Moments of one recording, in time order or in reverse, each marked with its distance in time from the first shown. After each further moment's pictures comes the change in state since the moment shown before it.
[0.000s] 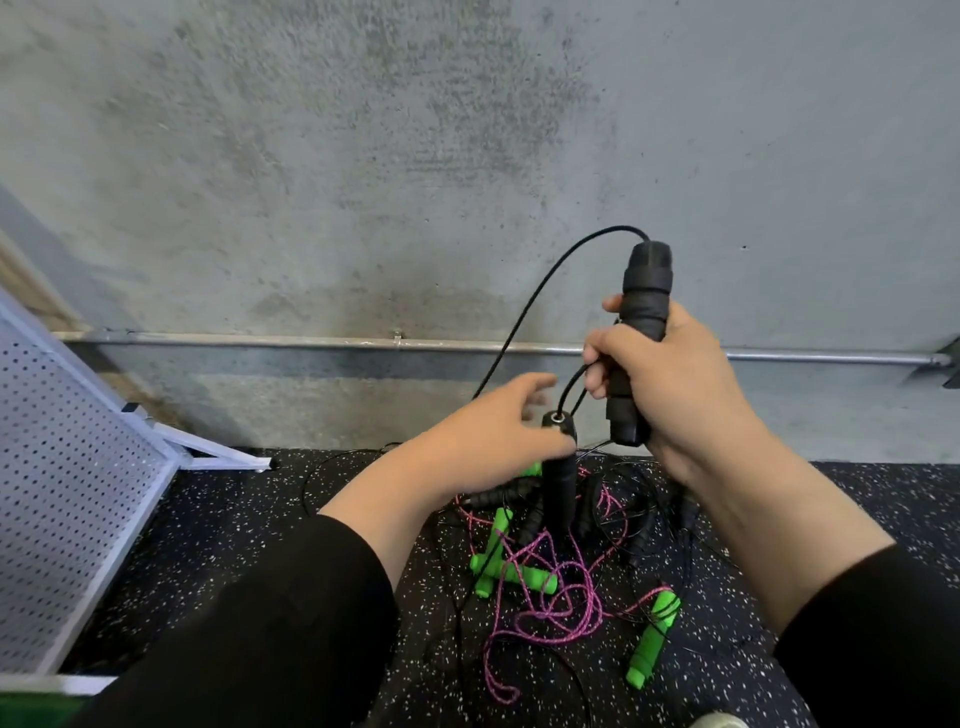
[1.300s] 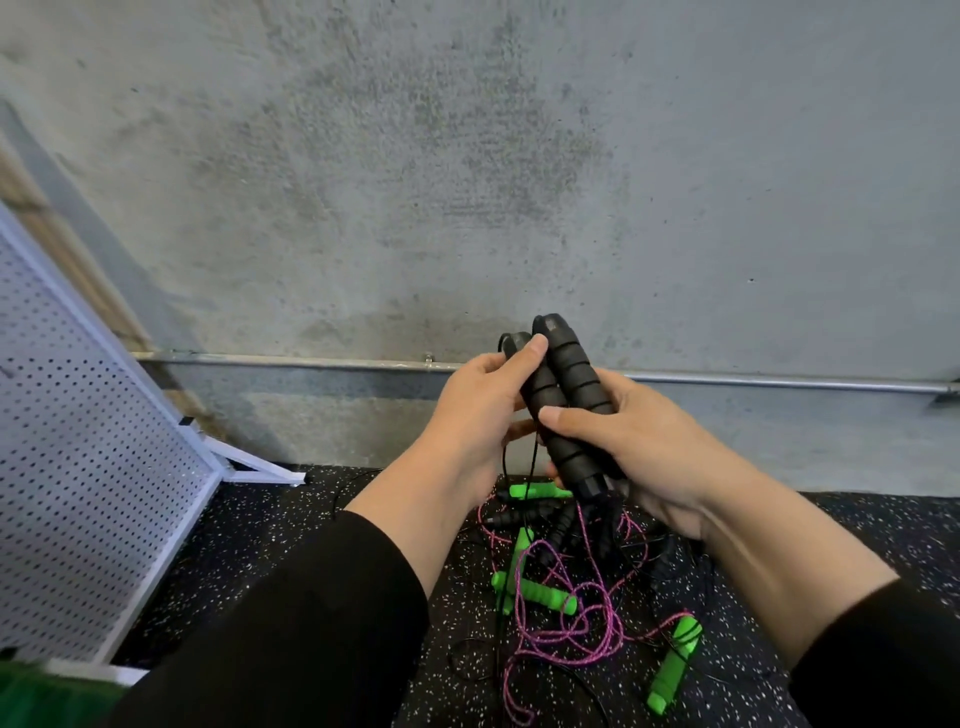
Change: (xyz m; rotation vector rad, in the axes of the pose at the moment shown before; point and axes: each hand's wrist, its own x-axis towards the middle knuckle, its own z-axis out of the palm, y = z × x) left_hand -0.031 0.032 -0.012 -0.904 0.387 -0.024; right_hand -0.047 -0.012 0.015 -0.017 -0.391 0.293
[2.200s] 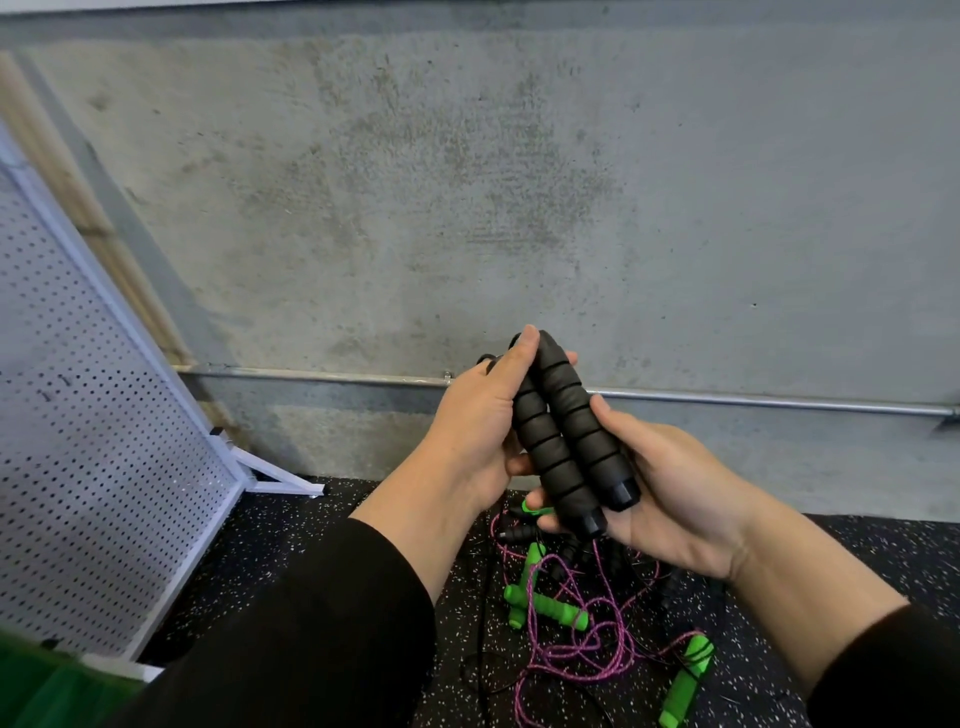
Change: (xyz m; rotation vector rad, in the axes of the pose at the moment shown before) left_hand -0.036 0.023 -0.007 -0.051 -0.090 0.016; right_hand -0.035 -0.006 0.017 0.377 -0.320 0.137
